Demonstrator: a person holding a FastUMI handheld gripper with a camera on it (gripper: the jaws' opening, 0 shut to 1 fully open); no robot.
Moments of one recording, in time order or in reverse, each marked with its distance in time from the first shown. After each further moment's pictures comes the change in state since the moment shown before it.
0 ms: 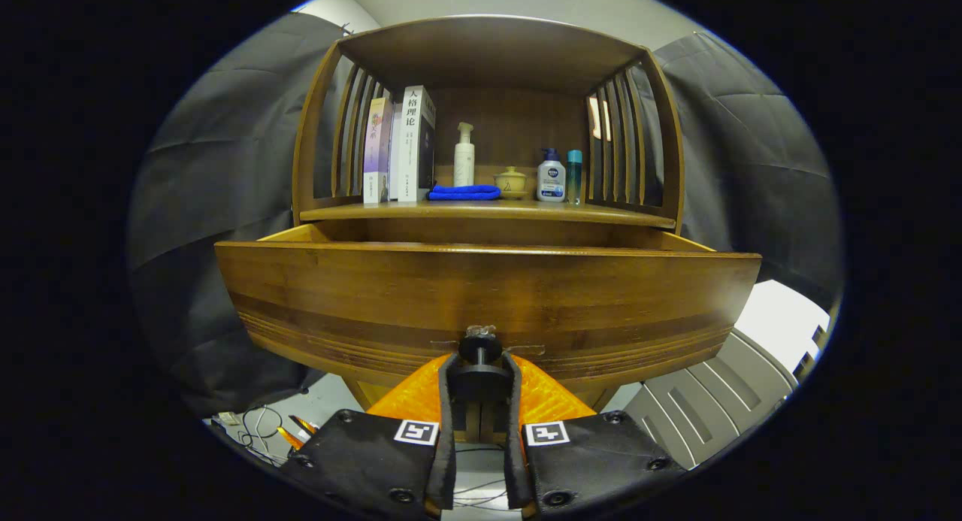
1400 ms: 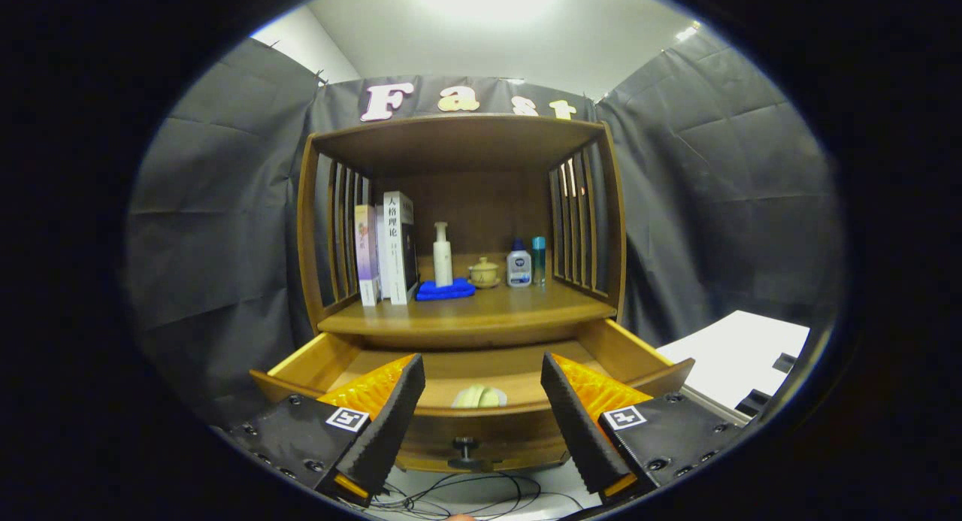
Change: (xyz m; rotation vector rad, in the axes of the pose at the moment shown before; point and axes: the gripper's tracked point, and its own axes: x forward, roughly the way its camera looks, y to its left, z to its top) arm -0.084 -0.025 0.149 0.092 -0.211 -0.081
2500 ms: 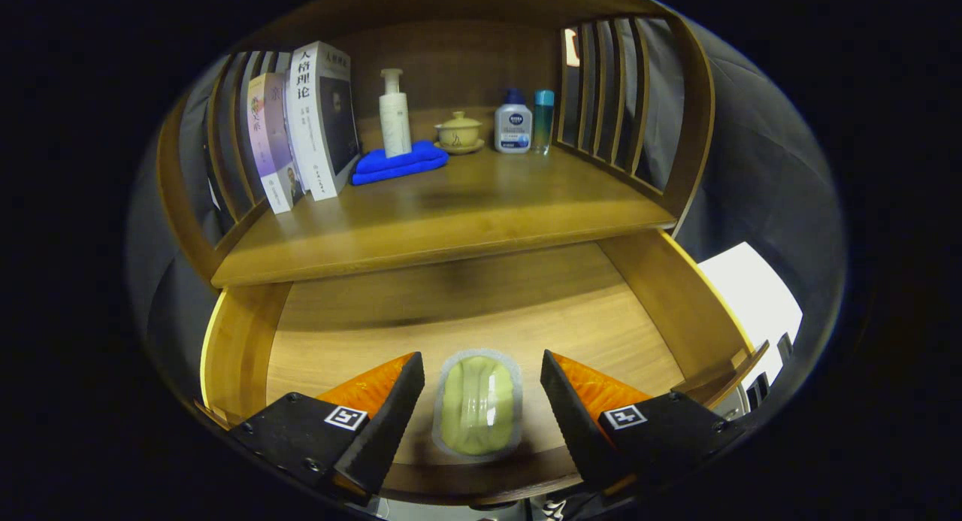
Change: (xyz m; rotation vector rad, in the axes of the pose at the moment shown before) arm 0.129 0.006 -0.113 0.014 0.674 -0.140
